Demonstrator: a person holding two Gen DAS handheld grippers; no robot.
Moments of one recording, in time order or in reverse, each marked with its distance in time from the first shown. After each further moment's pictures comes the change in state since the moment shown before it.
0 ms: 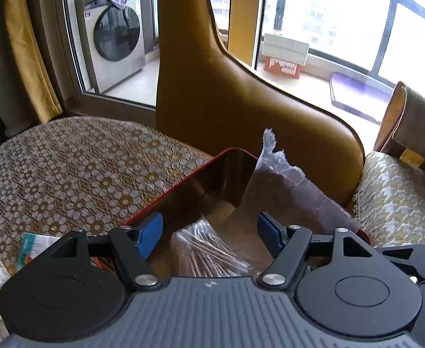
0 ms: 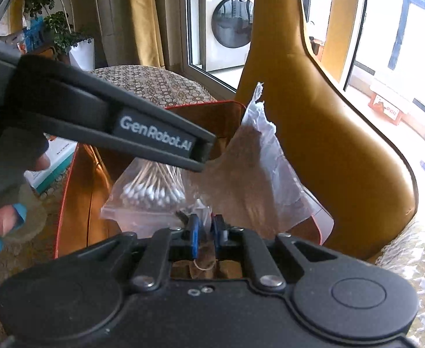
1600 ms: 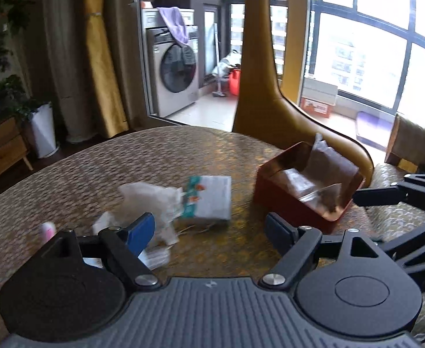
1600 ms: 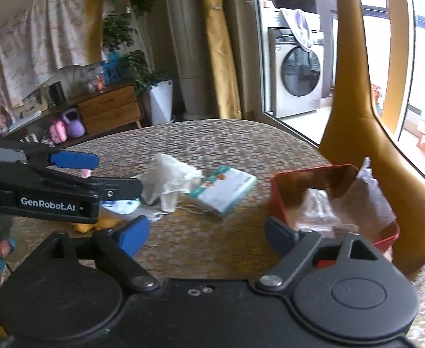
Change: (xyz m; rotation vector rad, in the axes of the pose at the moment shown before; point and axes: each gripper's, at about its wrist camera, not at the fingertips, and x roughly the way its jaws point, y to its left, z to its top) left arm -0.260 0.131 -0.137 -0.080 -0.162 0.137; right arm -0.156 0.148 -0.006 -0.058 -0.174 0.243
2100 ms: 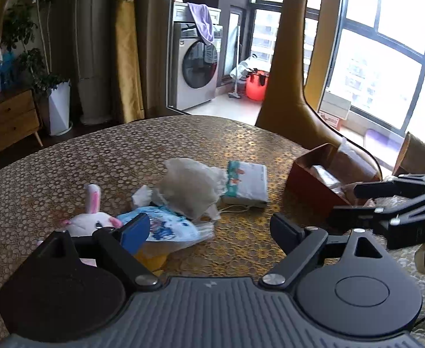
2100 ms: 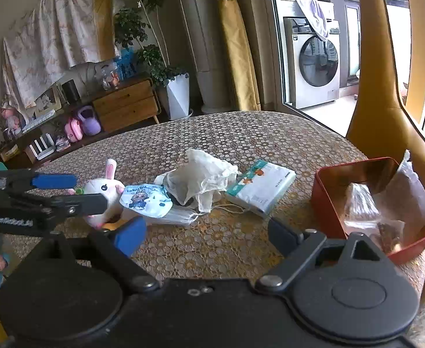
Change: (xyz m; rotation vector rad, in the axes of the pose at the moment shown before) left arm -0.019 0.079 -0.037 -0.113 -0.005 0.000; right arm 0.032 0.033 0.008 0.031 0.028 0.065
